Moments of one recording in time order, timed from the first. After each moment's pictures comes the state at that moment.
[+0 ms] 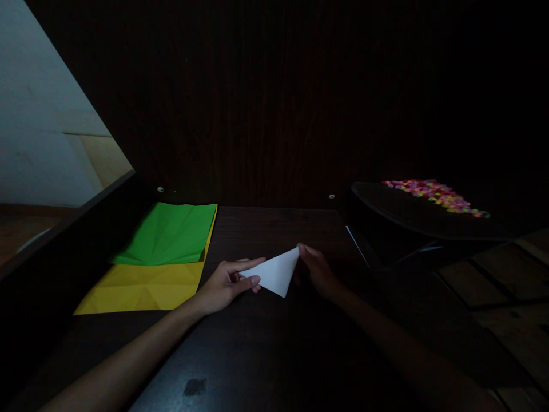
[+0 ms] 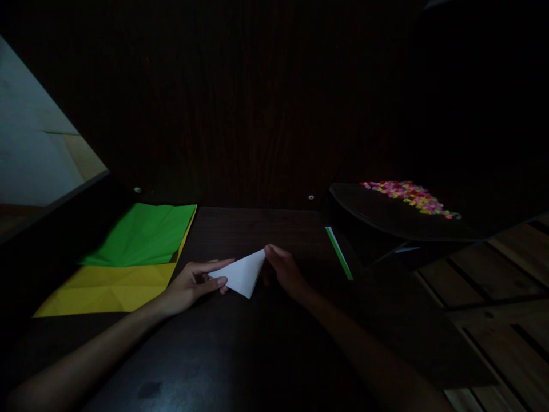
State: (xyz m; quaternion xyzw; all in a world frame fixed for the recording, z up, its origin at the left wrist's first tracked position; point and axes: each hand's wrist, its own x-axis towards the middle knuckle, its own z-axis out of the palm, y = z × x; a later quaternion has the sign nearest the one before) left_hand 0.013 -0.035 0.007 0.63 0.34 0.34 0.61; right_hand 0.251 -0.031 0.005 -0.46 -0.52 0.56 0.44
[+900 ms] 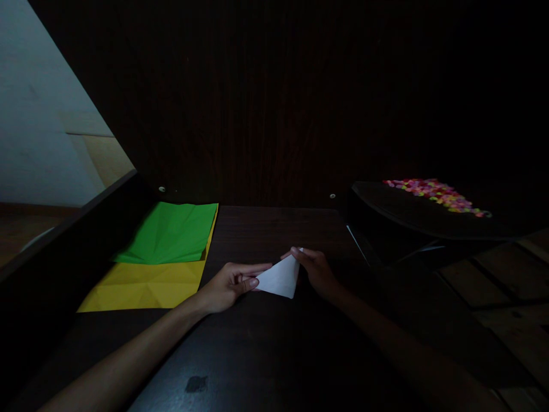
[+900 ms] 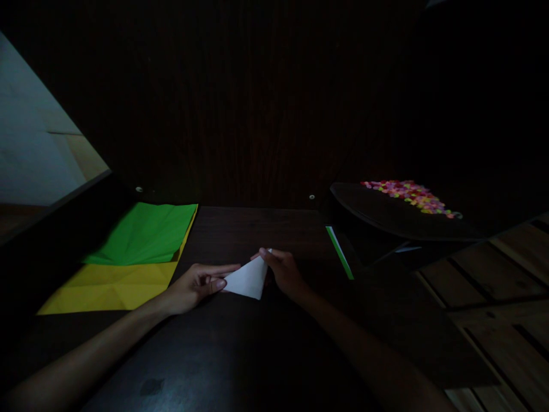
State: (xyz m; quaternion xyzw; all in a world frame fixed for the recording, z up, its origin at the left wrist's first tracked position) left_hand 0.013 -0.037 0.001 0.57 0.32 0.28 0.71; right_hand 0.247 -0.034 0.015 -0.51 -0.57 0.48 0.43
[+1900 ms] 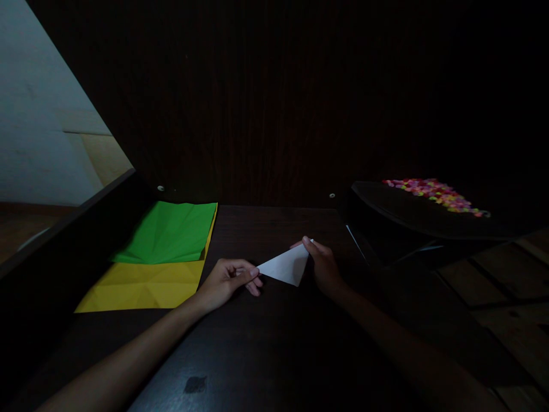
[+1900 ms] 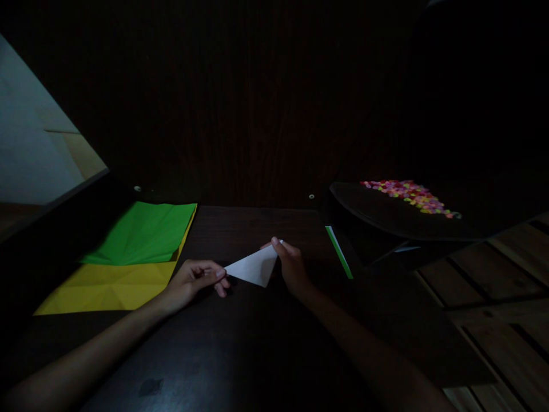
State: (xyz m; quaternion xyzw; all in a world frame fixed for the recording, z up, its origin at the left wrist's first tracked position) left_hand 0.015 -0.035 0.009 0.57 0.36 0.34 0.66; right_hand 0.254 -0.027 0.012 -0.55 -0.48 0.47 0.50
